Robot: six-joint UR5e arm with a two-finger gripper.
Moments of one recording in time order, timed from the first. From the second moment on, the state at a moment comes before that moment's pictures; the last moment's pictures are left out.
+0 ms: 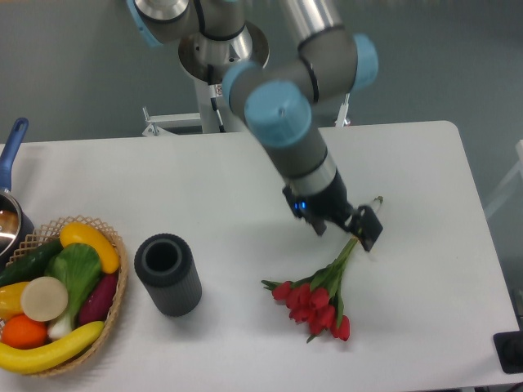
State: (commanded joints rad) arm 2.49 -1.76 -1.63 -1.00 1.77 1.36
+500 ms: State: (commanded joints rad) arm 2.70 -1.60 -1.69 -1.15 1.57 1.64
